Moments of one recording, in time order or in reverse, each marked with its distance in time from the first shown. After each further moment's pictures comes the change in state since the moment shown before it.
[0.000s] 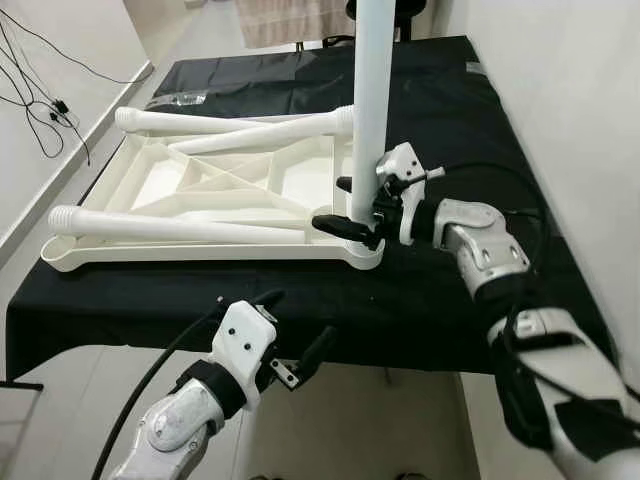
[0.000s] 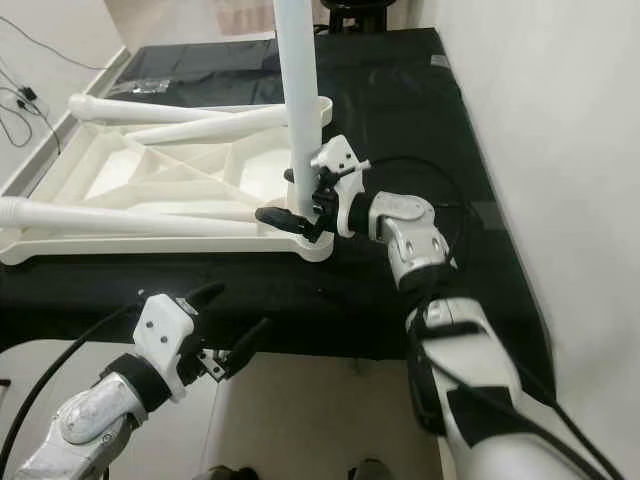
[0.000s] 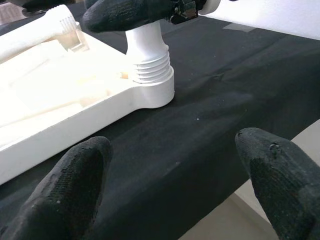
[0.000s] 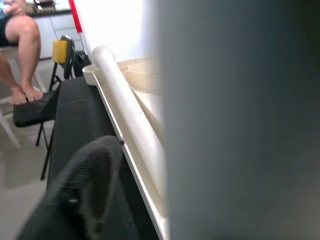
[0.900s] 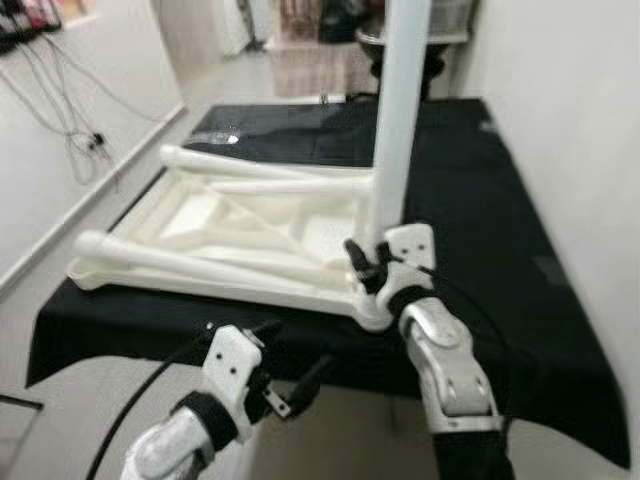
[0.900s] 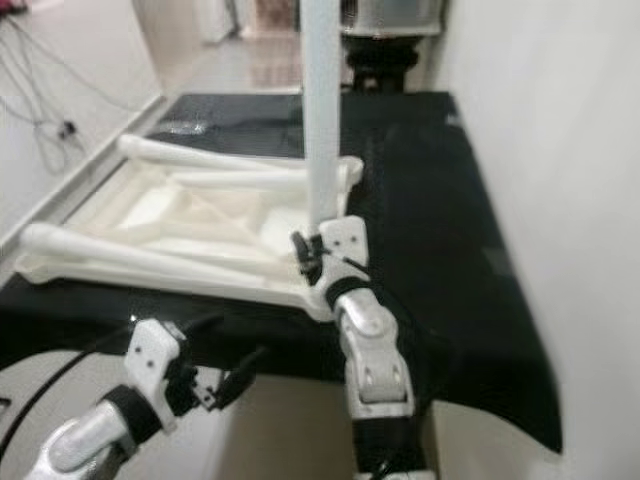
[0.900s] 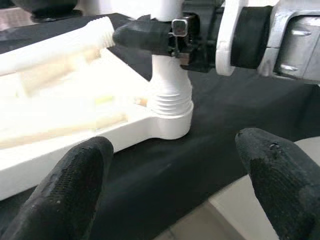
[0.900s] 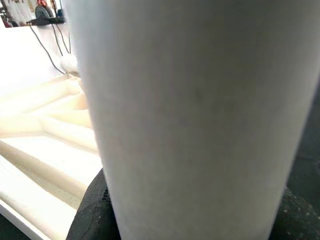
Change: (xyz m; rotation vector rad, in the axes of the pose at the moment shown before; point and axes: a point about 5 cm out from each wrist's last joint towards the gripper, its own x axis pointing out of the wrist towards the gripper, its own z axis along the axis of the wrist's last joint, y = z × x) left arm -0.011 -0.005 -0.011 -0.140 0.014 -0.063; right arm -0.004 0.084 -0.053 0.153 0.011 -0.761
